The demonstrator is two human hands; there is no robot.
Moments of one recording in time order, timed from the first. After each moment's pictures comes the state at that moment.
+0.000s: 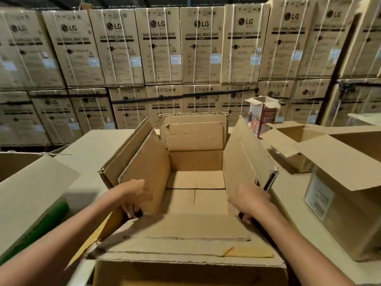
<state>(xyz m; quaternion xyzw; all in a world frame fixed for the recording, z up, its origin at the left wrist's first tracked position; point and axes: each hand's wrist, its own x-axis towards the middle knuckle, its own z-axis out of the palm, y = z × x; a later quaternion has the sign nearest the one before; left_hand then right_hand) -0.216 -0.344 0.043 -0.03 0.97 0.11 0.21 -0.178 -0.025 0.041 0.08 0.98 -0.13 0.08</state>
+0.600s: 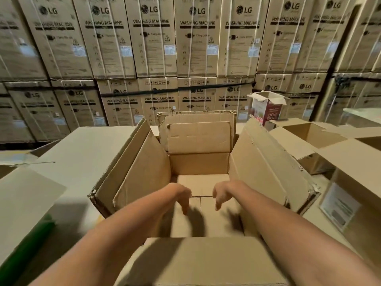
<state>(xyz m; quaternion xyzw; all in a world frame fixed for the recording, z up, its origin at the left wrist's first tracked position) -0.378 -0.259 -0.039 0.15 0.93 -0.10 0.32 -0.360 -0.090 -0.008 -0.08 0.94 0.04 0.32</state>
